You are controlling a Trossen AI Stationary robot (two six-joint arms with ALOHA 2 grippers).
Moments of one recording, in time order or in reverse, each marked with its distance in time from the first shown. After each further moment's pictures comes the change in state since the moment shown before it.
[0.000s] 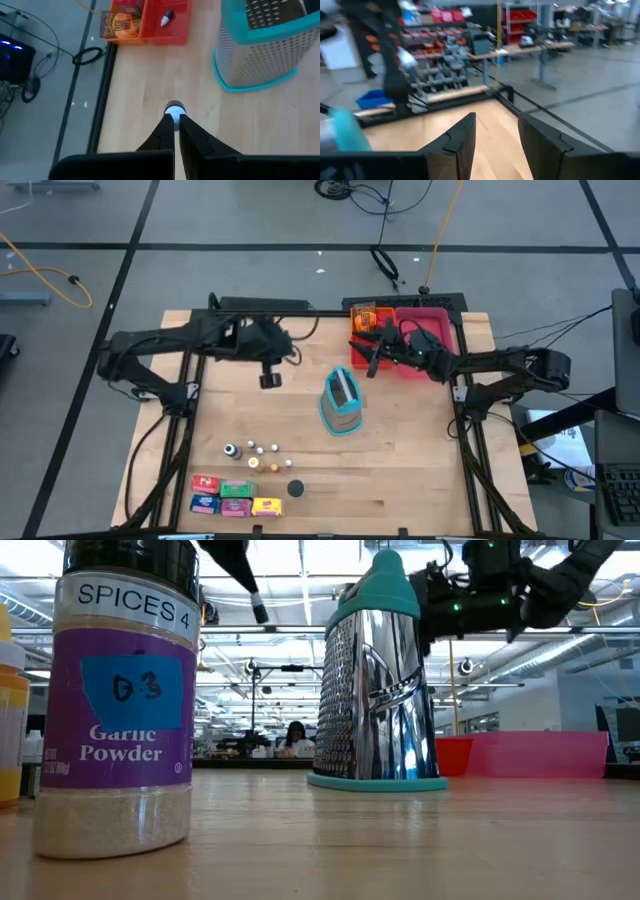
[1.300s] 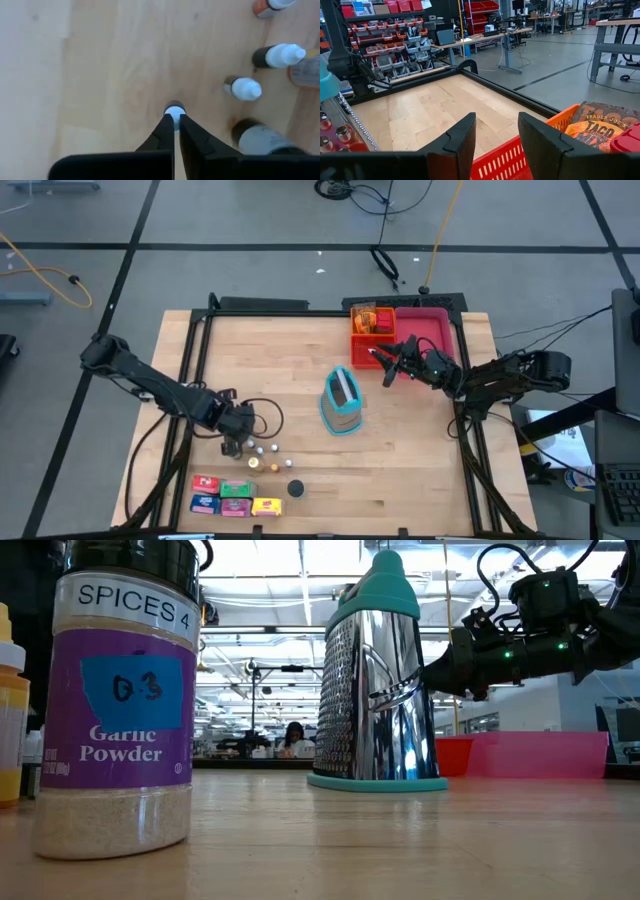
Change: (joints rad) left arm -0.523 -0.200 -0.792 0.078 0.133 -0.745; right arm 0.000 0.000 -0.379 0.301 0.217 0.054
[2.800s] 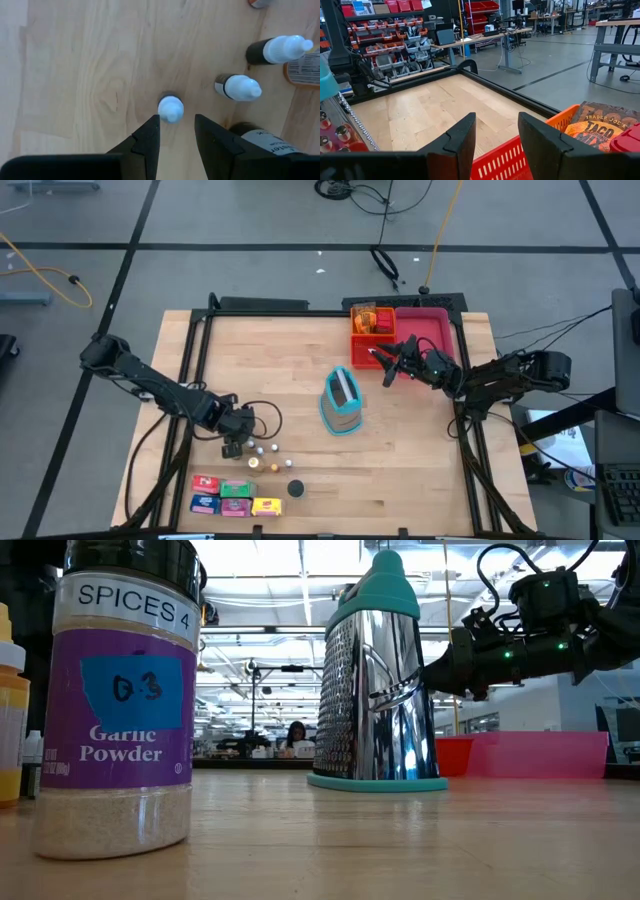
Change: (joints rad) left arm 0.000 -0.001 -0.125 0.191 0.069 -0.011; right arm 0.000 0.000 0.000 0.000 0.000 -0.003
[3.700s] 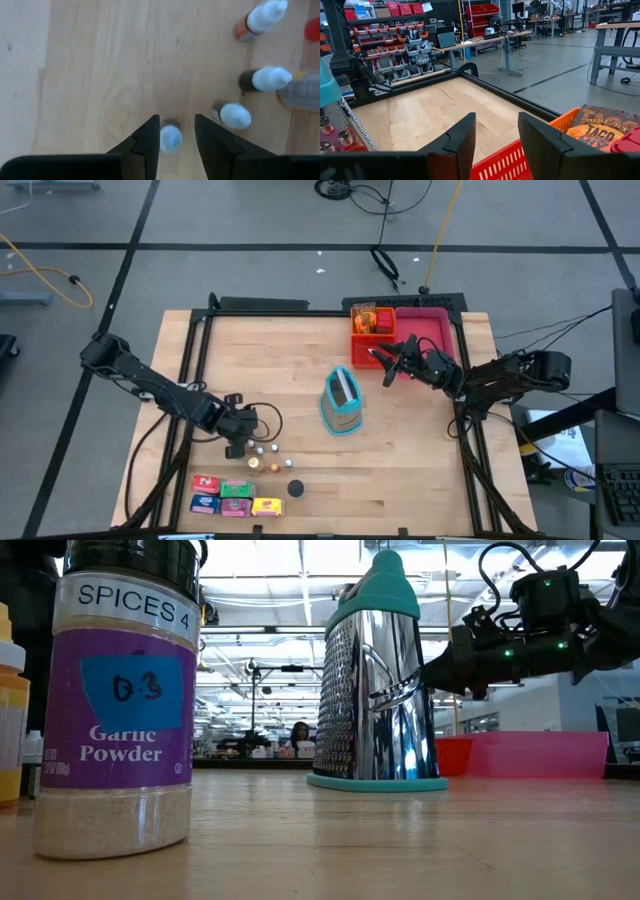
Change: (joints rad) left arm -0.021 -0.001 0.001 0.057 -0.090 0.047; right arm 0.000 0.000 0.000 0.016 0.000 0.000
